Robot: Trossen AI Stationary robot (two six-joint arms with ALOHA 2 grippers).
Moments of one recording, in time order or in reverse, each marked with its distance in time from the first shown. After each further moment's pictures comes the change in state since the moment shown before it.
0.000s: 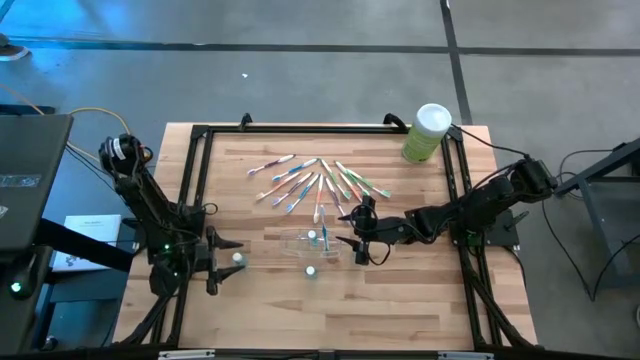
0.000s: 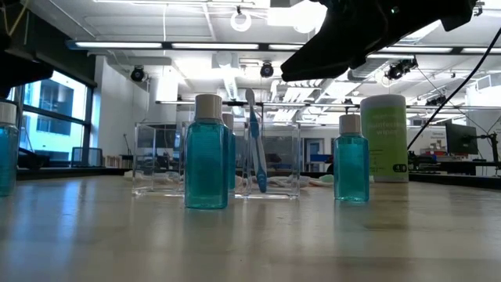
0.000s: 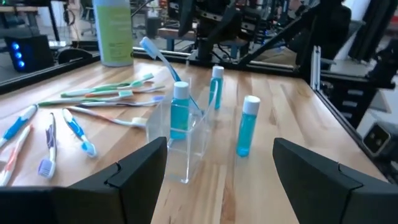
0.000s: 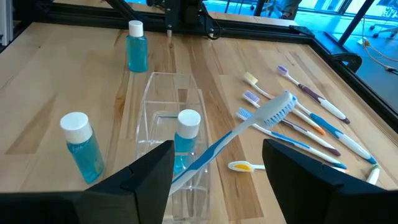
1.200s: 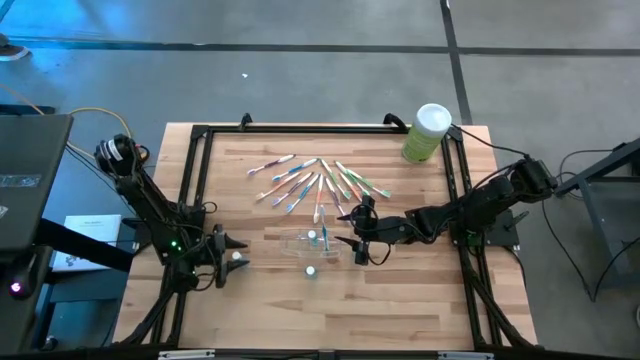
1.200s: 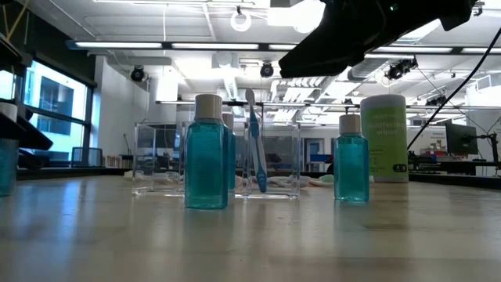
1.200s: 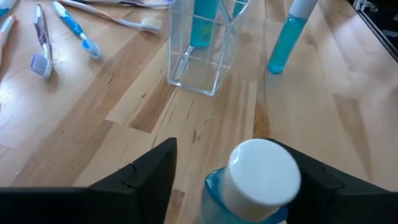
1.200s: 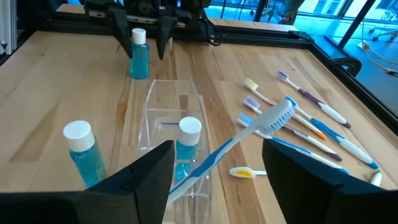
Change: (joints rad) left arm 0.144 0.000 -0.001 -0.406 0.349 -0.428; right arm 0.000 0.000 0.000 0.024 0.000 0.000
